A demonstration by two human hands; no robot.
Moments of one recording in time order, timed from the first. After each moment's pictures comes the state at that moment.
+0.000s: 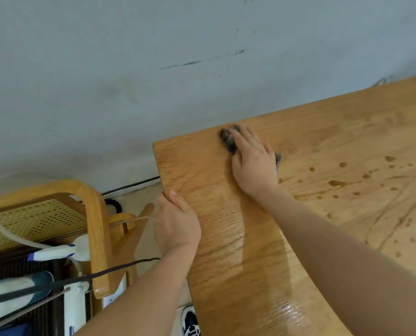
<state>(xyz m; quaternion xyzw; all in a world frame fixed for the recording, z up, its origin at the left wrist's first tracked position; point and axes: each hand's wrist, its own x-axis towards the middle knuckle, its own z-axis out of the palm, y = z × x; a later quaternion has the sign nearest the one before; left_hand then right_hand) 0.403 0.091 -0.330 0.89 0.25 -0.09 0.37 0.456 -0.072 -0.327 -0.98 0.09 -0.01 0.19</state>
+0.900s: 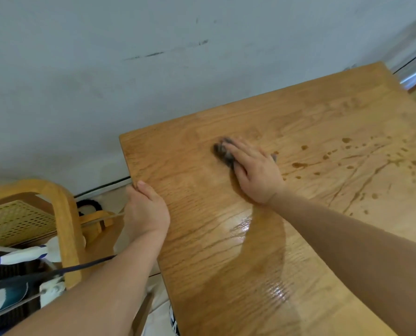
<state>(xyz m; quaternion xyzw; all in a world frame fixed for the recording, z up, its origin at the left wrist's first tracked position) 0.405 0.088 -0.325 0.89 0.27 -0.09 0.37 0.392 -0.140 -0.329 -0.98 -0.03 0.01 0.18</state>
